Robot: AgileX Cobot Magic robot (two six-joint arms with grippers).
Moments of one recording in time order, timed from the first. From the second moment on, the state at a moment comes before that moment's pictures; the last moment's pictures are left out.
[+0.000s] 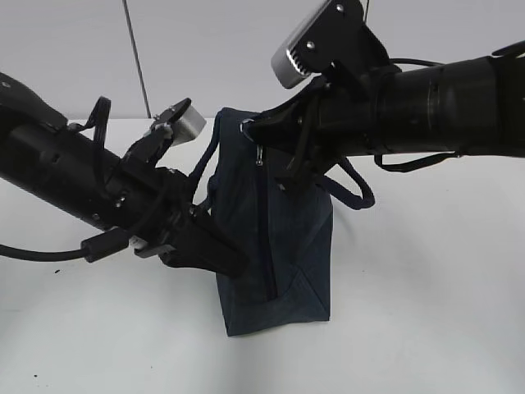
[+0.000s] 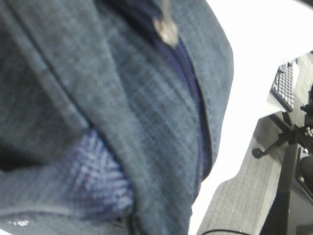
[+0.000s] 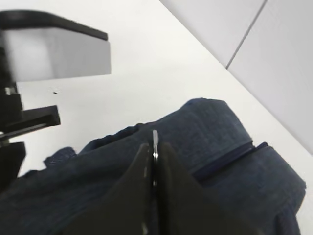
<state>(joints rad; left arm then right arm) -0.43 1.70 -0.97 -1.09 0.92 1.12 0.45 1.56 -0.97 1.77 0.39 -2.24</state>
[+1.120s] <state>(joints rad) -0.43 1.70 -0.97 -0.98 1.02 1.03 0.26 1.74 -1.11 1.79 0.55 -2.18</state>
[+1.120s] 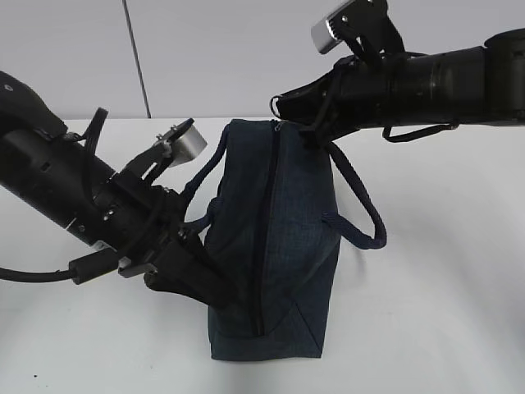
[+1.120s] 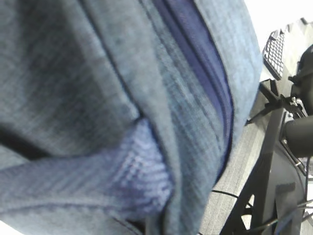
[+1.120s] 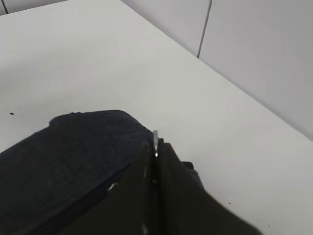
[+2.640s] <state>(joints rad) -0.43 1.70 -0.97 -0.93 1.06 1.00 0.10 2.06 -1.51 1.35 1.04 -1.25</state>
